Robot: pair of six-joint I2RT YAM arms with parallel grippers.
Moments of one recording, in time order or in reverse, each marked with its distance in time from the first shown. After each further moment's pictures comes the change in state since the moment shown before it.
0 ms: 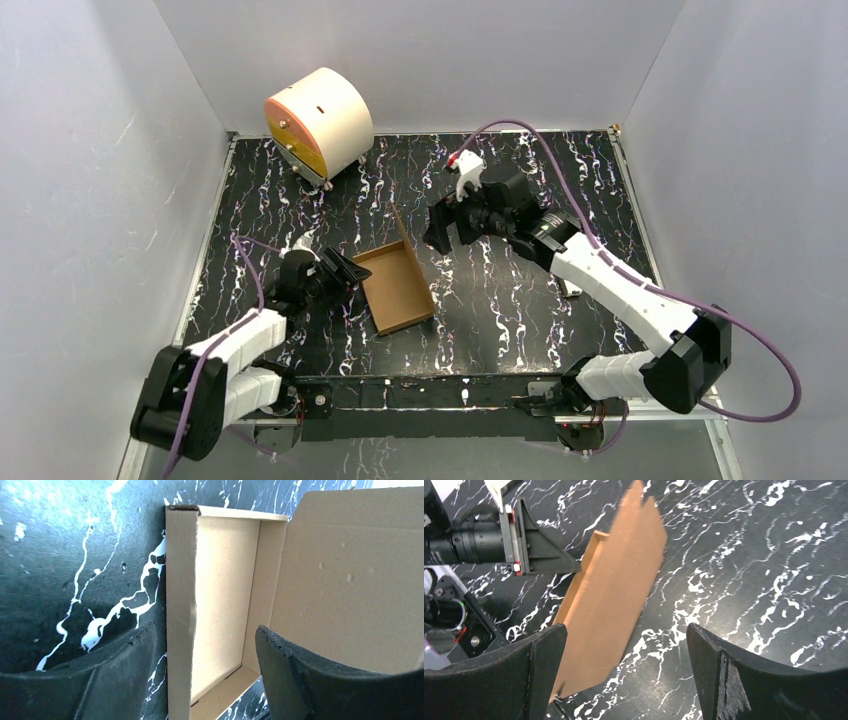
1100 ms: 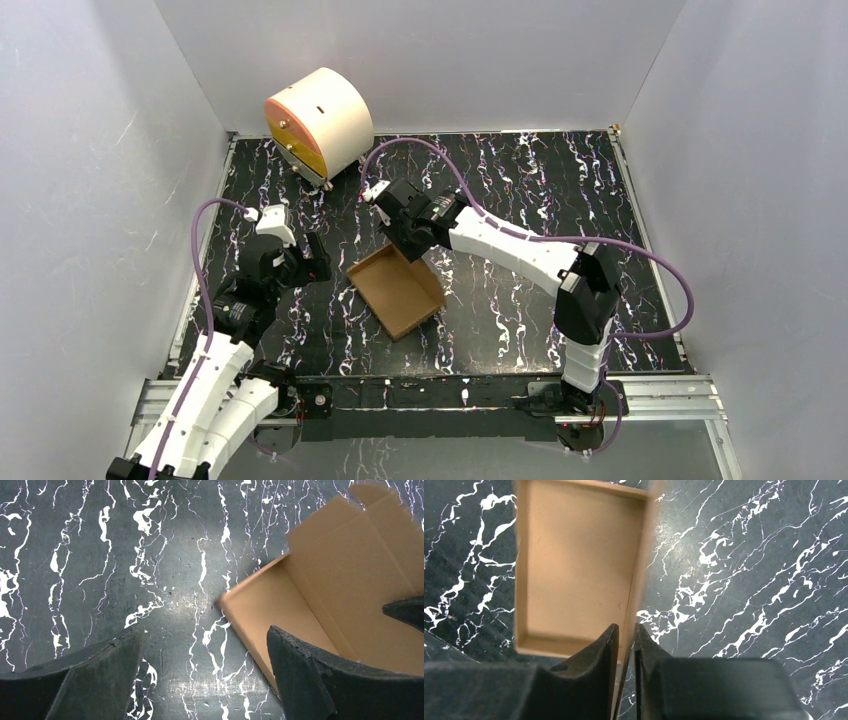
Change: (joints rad) left arm 0.002 -0.455 0.402 -0.765 -0.389 0.719; right arm 0.276 0.564 0.500 -0.448 0.329 -0.033
